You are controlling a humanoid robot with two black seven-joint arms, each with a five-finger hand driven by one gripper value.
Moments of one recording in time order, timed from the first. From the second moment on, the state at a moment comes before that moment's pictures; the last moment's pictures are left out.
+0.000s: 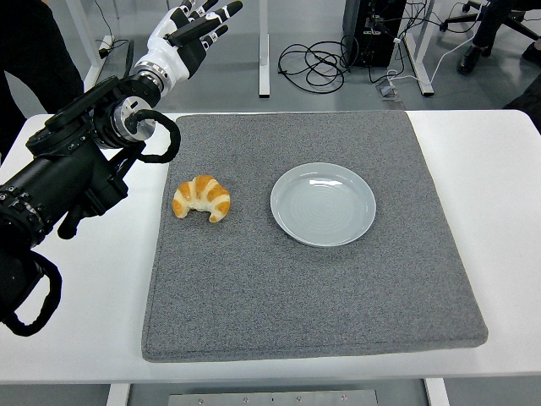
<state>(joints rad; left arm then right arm) -1.25 0.00 -0.59 -0.36 -0.05 -0.11 -0.17 -0.11 0.00 -0.12 0.13 -0.15 -0.11 0.33</state>
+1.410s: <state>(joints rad) -1.30 0.38 -0.20 -0.98 0.41 0.09 -0.23 -0.11 0.00 -0.12 0.13 -0.15 -0.10 0.33</state>
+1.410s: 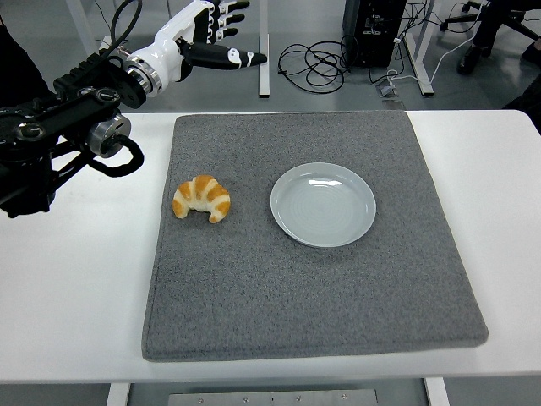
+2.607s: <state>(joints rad) -1.17 0.54 0.13 -1.14 1.27 0.22 -0.24 -0.11 0.00 -0.12 0.13 -0.15 -0.11 0.33</state>
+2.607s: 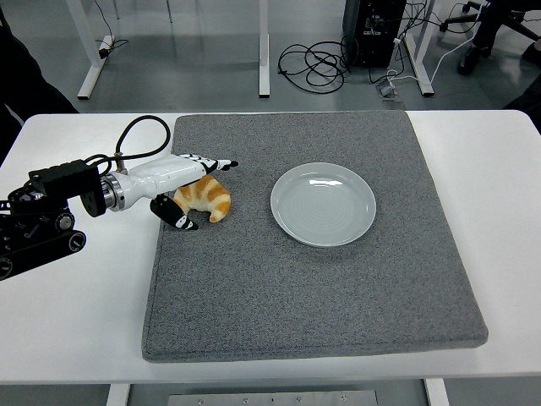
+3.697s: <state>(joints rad) -1.13 0.39 0.12 -0.91 1.25 0.29 -0.29 -0.11 0.00 -0.12 0.13 -0.15 -0.11 0.33</state>
